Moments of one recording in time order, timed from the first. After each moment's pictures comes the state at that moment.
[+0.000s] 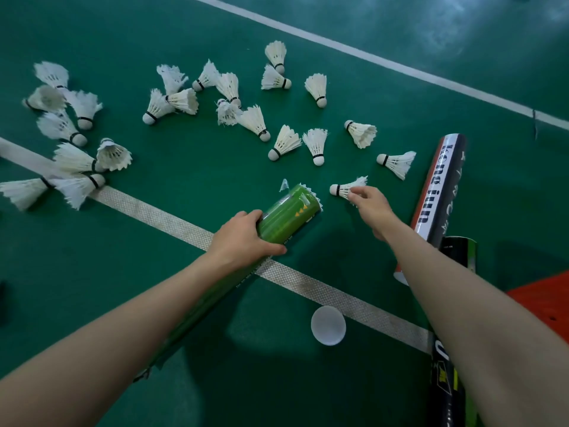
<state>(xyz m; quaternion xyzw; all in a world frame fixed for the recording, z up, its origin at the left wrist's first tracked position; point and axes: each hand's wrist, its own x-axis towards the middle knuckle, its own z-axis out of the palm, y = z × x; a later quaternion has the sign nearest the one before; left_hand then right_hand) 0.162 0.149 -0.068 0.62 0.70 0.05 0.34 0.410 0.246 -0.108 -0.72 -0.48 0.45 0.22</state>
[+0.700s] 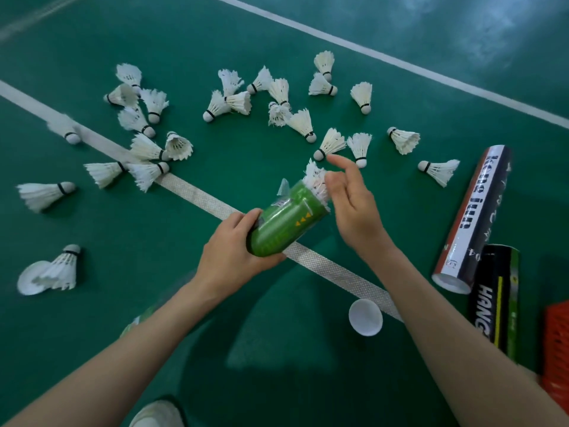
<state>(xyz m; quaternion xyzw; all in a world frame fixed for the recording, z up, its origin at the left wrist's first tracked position) 0.088 0.055 -0.033 0.61 0.72 0.23 0.24 0.277 0.147 -0.011 -0.47 -0.66 0.44 0.38</state>
